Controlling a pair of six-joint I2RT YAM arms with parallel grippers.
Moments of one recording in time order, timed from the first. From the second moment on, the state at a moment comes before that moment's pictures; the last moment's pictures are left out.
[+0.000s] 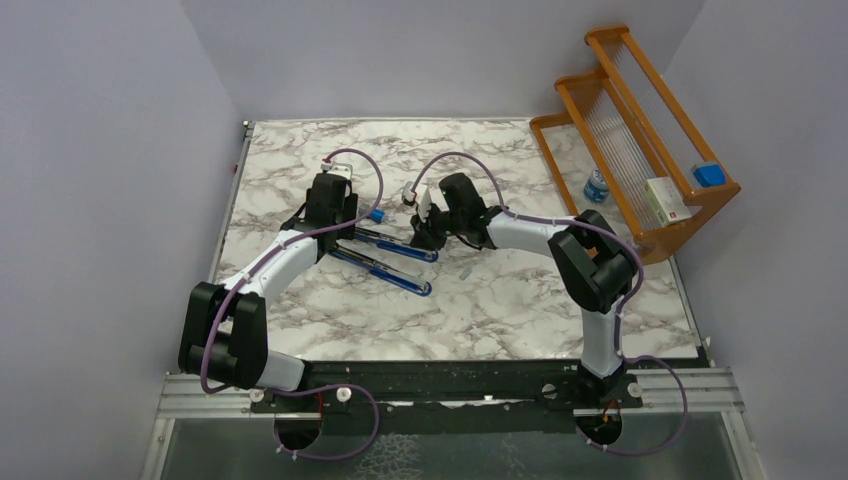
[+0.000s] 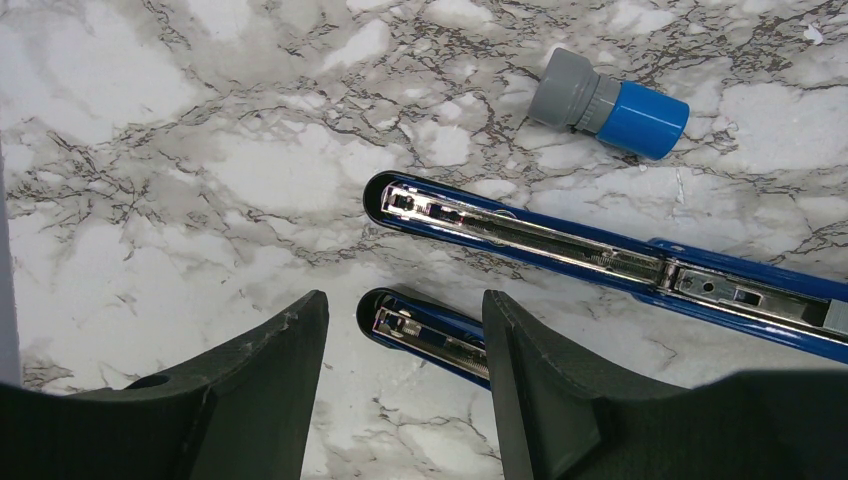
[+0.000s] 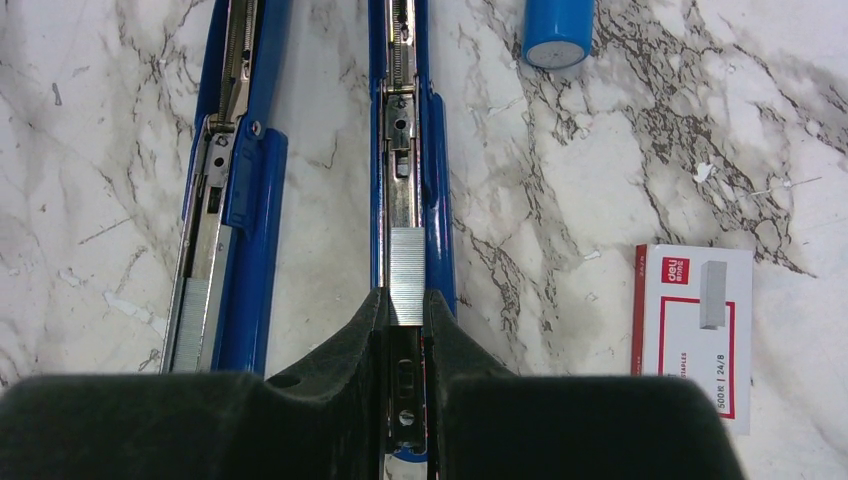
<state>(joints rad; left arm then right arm) -0.28 1.41 0.87 -0.23 -0.29 -0.04 0.68 1.99 1.24 0.09 -0.51 -0.30</state>
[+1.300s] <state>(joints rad) -0.28 1.41 0.87 -0.23 -0.29 -0.04 0.72 1.92 1.20 0.00 -0.39 -0.17</state>
